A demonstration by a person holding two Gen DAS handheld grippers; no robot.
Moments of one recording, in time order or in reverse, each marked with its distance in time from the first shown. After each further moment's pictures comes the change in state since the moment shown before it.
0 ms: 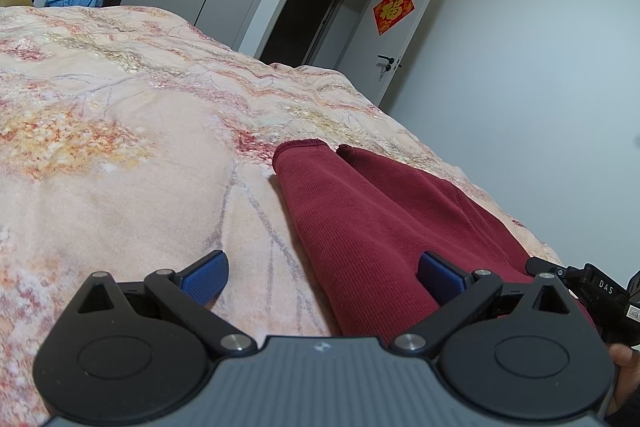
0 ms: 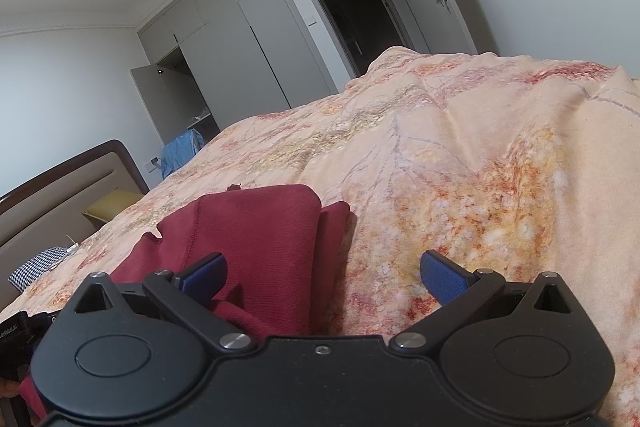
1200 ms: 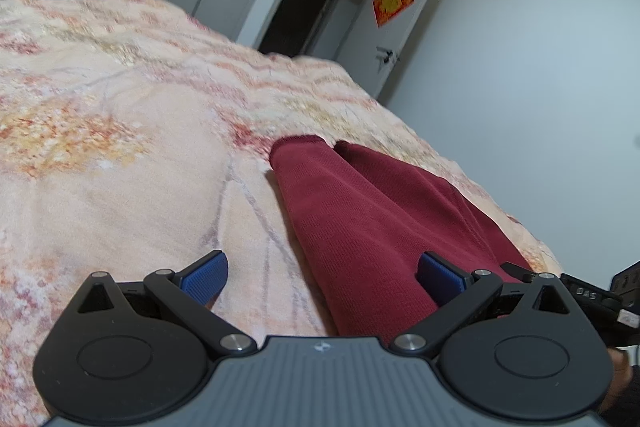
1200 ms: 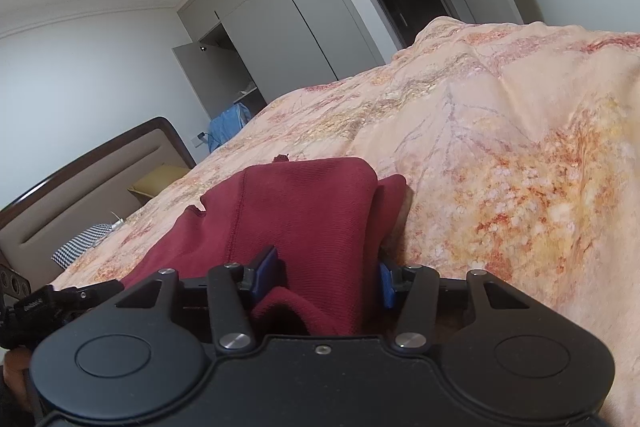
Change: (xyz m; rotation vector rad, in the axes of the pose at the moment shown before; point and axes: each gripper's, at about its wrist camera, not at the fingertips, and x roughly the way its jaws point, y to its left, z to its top) left arm -0.001 -0.002 0.008 -0.012 0.053 -0.024; right arm 0.011 0.000 -0.001 0.005 0.092 0.162
